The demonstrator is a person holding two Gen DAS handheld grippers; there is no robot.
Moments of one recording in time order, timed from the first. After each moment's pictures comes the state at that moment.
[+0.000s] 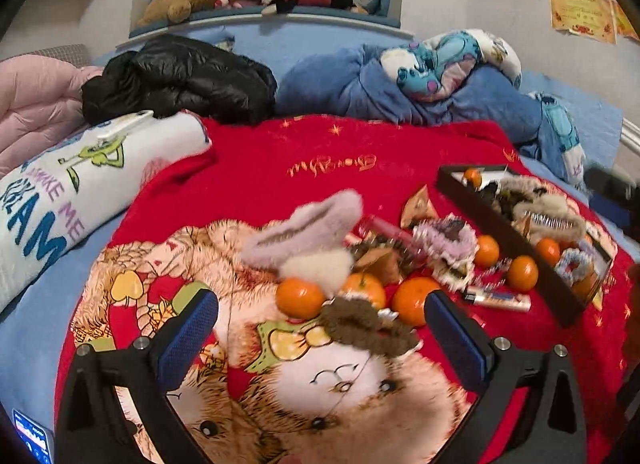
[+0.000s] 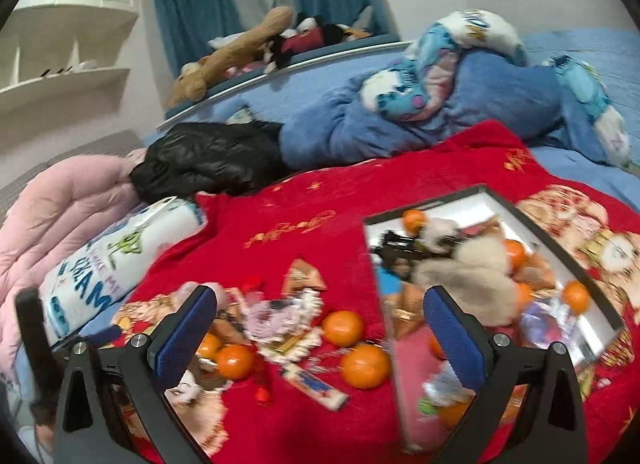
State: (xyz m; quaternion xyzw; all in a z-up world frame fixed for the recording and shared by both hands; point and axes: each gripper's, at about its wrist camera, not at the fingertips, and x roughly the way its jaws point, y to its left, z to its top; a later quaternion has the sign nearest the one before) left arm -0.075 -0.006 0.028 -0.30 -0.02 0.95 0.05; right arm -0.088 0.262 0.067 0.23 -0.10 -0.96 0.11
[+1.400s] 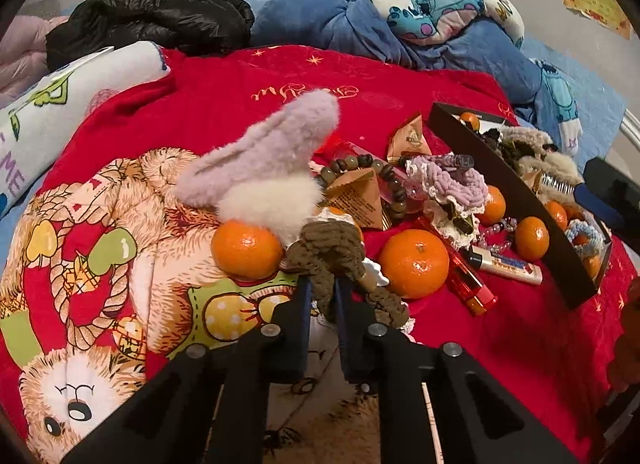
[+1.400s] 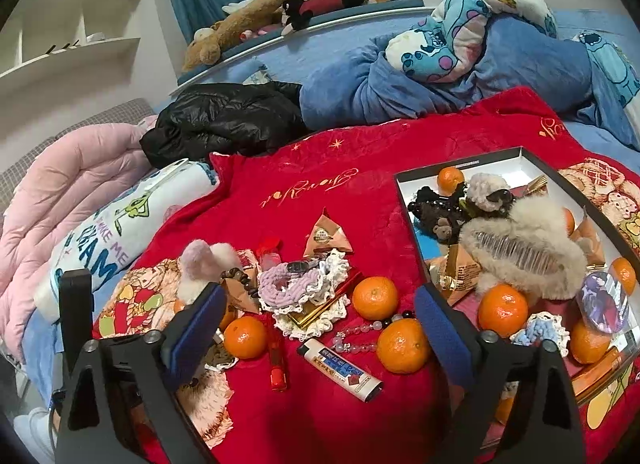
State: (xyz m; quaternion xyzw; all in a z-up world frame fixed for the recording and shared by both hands) left arm -0.127 0.028 -0.020 -0.40 -0.05 0.91 0.09; right arm -0.106 0.249 0.030 0.29 -0.10 -0.94 0.15
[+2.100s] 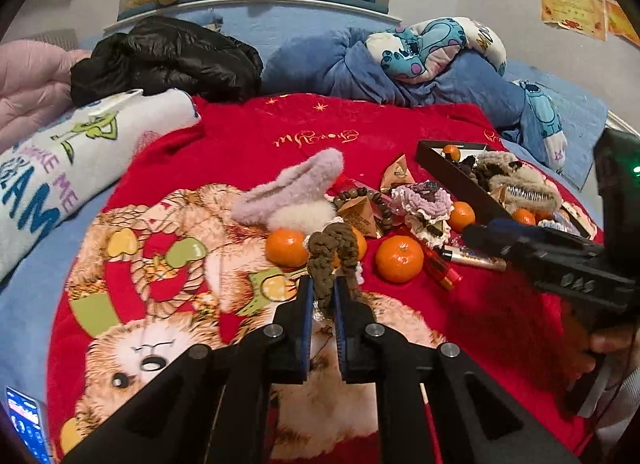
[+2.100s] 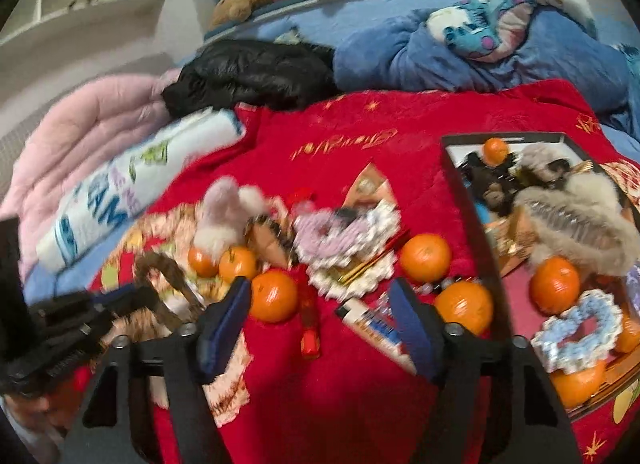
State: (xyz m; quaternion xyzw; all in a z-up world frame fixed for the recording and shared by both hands) left arm -0.040 -0.007 0.019 -0.33 -0.03 0.94 0.08; right arm -0.105 0.202 -0.002 0.34 -0.04 -0.92 0.19
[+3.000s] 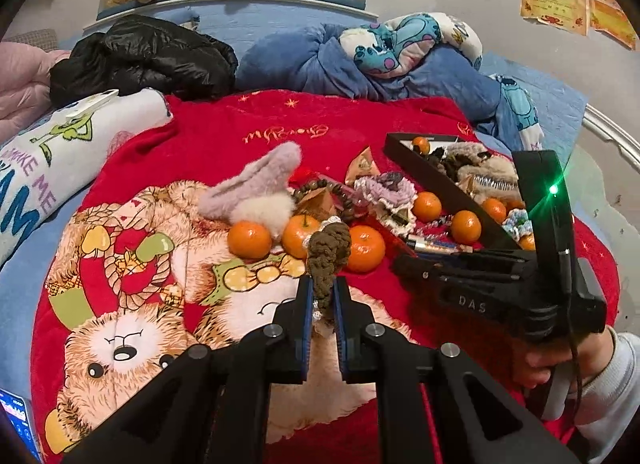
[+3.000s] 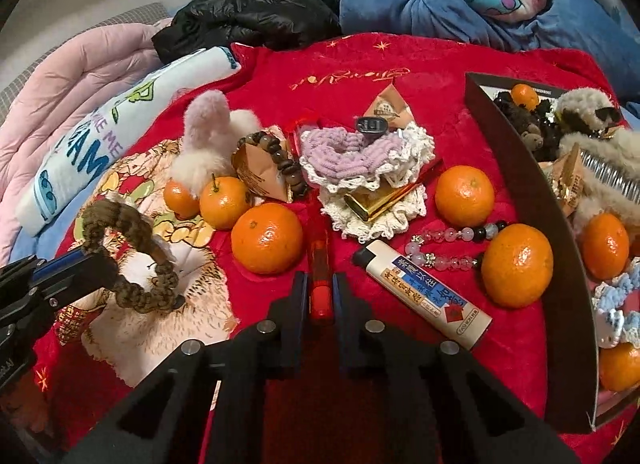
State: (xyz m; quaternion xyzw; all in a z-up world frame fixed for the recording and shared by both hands) left arm -0.031 0.012 0.024 -0.33 -0.03 0.93 0.12; right arm -0.114 0.190 -0.034 0.41 -0.01 -0.89 0.18
